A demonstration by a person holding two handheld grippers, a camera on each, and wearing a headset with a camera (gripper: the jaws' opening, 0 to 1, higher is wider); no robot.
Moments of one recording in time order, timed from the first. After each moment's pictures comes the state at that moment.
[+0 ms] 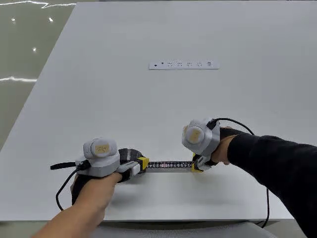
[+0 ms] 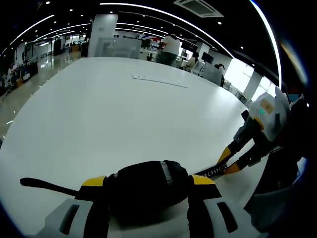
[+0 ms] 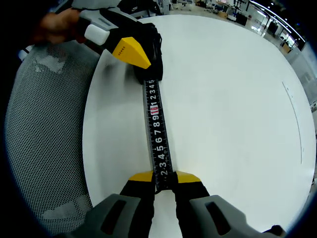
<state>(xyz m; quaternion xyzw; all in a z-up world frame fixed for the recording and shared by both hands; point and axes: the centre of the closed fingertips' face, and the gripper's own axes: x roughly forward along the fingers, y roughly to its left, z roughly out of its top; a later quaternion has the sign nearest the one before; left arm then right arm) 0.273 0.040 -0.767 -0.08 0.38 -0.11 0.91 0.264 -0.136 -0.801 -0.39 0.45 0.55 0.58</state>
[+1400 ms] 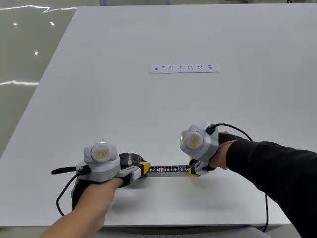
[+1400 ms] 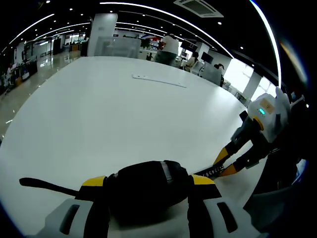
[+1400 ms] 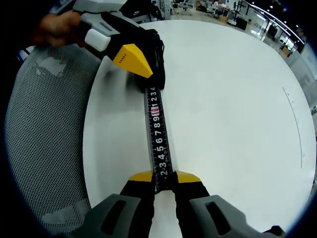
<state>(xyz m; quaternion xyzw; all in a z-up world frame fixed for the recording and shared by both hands) 0.273 0.039 -0.766 -0.09 0.39 -0.12 0.91 0.264 -0.120 -0.800 -0.38 0.43 0.57 0.59</state>
